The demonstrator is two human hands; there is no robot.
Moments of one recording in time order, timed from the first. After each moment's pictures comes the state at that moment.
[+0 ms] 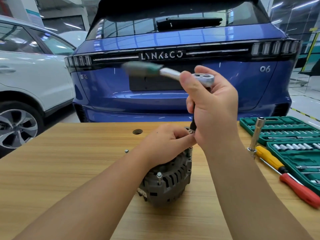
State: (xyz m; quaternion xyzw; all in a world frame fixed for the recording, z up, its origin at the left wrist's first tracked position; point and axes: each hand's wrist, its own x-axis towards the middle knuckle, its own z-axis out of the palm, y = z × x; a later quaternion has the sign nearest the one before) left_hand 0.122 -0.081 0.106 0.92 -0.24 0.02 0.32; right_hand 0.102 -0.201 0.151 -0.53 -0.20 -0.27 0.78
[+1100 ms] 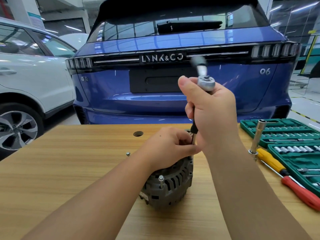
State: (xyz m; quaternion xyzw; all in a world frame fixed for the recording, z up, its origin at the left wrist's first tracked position) left_hand 0.121 -0.081 0.107 0.92 -0.24 0.00 0.32; right_hand 0.104 -0.201 0.152 -0.56 -0.16 -0.27 0.77
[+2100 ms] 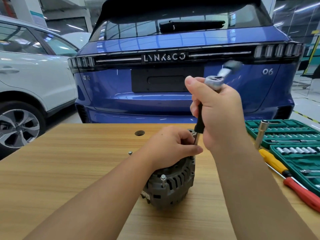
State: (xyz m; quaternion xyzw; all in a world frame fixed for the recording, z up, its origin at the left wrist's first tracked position) left_hand 0.125 -0.080 0.103 0.91 -0.24 0.00 0.34; right_hand 0.104 -0.208 0.152 -0.55 -0.18 -0.25 0.78
